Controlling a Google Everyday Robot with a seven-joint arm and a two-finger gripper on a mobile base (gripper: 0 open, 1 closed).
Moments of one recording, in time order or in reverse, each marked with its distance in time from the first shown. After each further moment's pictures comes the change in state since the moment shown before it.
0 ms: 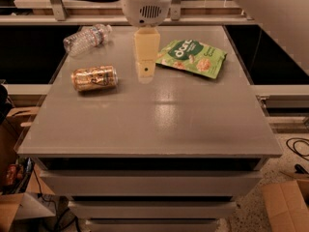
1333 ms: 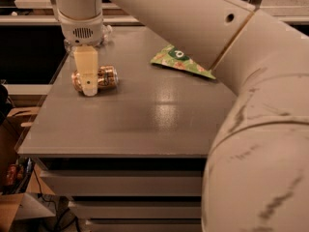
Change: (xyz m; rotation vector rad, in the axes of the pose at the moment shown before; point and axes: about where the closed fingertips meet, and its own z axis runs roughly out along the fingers) arm -0.109 -0.023 0.084 -0.123 -0.012 -0.025
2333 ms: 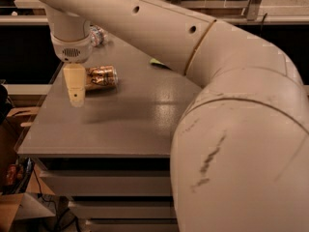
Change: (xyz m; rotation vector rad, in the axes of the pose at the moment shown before) arm -0.029 -0.013 0.064 -0.036 -0.002 0.082
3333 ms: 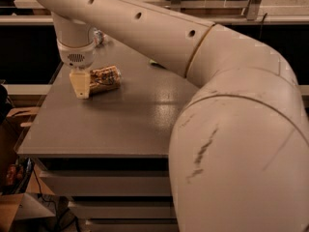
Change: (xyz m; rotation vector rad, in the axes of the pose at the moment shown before) arm 0.008 -0.003 0.020 -0.021 -0.006 0.014
